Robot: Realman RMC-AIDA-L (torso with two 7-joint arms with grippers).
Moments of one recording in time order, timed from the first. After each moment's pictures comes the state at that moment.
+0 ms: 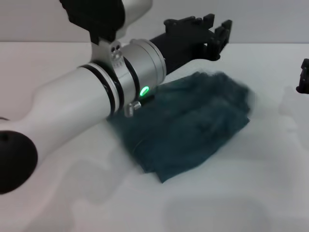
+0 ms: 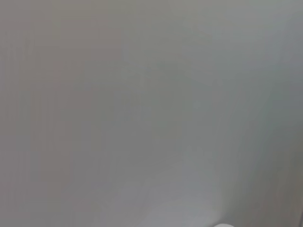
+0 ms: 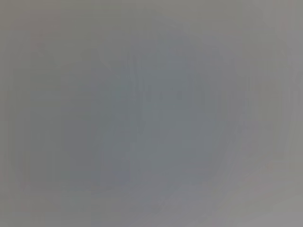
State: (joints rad) left arm -0.28 -2.06 -1.06 -1.59 2.35 -0.22 0.30; right arm 0.01 2.07 1.36 1.09 -2.92 -0.34 0.10
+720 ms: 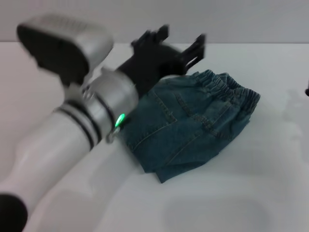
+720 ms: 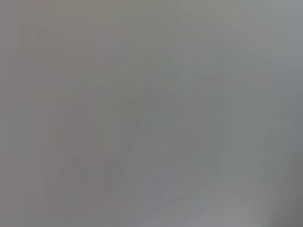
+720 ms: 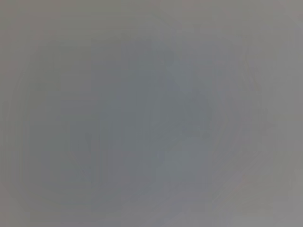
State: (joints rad) left arm -0.11 -2.05 -0.96 -1.54 2.36 0.04 0.32; right arm -0.11 2.08 1.31 1.19 -2.92 -0.43 0.00
